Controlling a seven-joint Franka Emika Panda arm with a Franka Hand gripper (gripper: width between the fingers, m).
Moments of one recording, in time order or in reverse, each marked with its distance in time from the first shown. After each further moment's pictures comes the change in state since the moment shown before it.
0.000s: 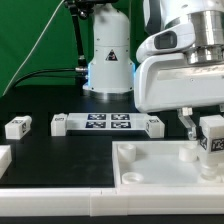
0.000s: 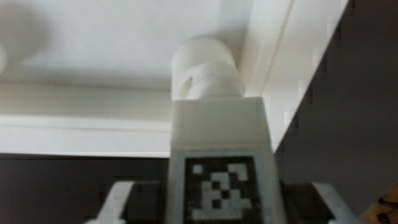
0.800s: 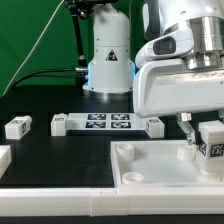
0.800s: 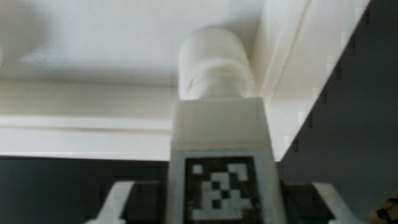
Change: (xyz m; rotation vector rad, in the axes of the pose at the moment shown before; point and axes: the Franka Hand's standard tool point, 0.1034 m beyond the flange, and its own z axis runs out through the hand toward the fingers) arm -0.002 0.001 0.008 -0.004 0.012 -0.007
